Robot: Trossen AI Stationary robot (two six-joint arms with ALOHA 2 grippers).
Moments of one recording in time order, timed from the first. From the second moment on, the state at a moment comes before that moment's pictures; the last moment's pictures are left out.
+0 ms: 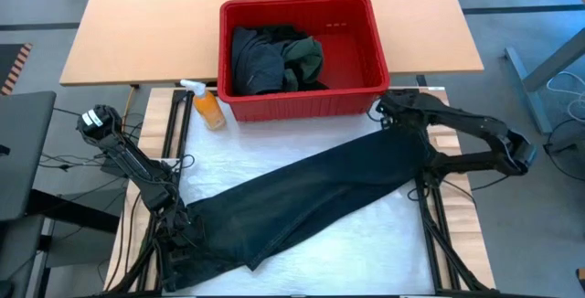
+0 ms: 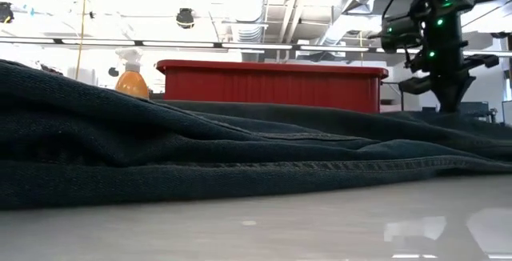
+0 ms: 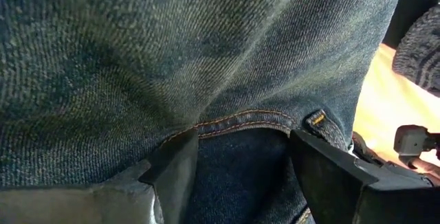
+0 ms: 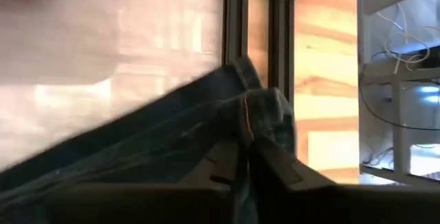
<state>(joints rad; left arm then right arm) -0.88 1.18 0.42 -0.17 0.55 -1.55 -0.72 1.12 0.79 -1.18 0.58 0.73</state>
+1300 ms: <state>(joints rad) -0.88 1.13 0.42 -0.19 0.53 -1.46 0.34 1.31 0.79 -0.28 0.13 0.21</state>
